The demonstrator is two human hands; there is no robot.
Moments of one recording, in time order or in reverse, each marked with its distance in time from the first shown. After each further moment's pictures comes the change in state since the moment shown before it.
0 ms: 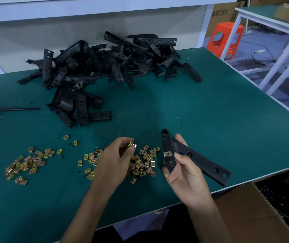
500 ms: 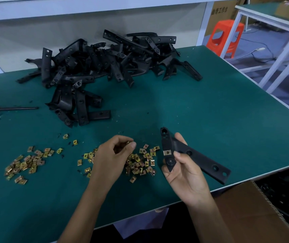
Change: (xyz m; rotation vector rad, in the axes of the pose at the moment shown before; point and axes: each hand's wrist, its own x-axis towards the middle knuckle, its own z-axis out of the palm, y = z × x) left_hand 0.005 -0.004 -0.004 -0.132 0.004 -0.049; right_hand 0.000 0.000 -0.003 -0.001 -0.023 0.007
